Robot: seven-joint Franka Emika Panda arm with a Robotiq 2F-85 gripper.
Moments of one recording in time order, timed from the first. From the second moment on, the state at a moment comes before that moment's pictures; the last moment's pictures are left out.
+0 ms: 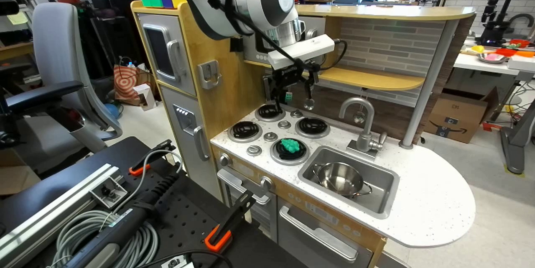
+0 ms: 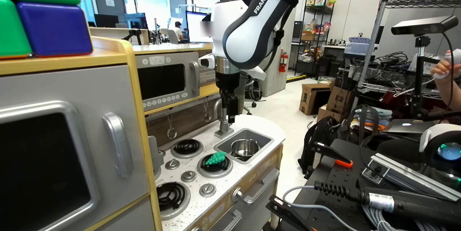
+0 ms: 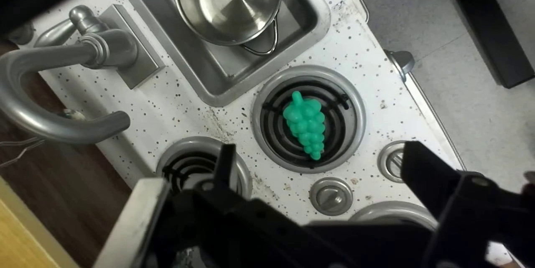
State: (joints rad) arm -0.10 0.59 0.08 -1.95 -0.42 2.63 -0.71
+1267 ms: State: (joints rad) arm -0.04 1.05 0.11 -1.47 -0.36 2.41 -0.86
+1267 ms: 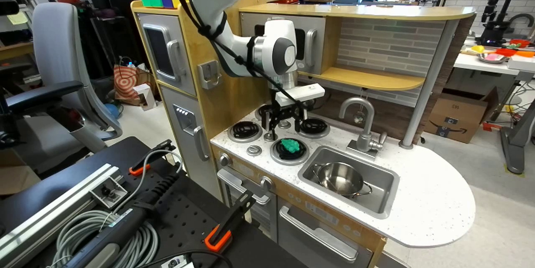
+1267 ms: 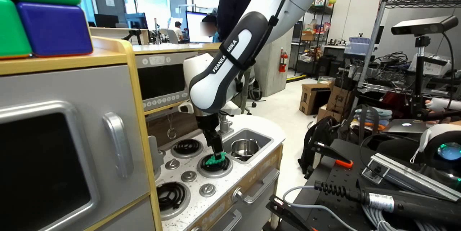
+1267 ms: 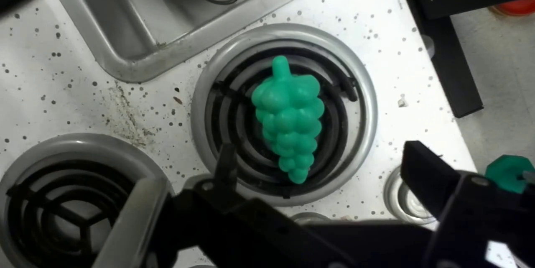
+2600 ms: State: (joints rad) arm 0.01 1.07 0.02 -1.54 -0.37 2.68 -0.79
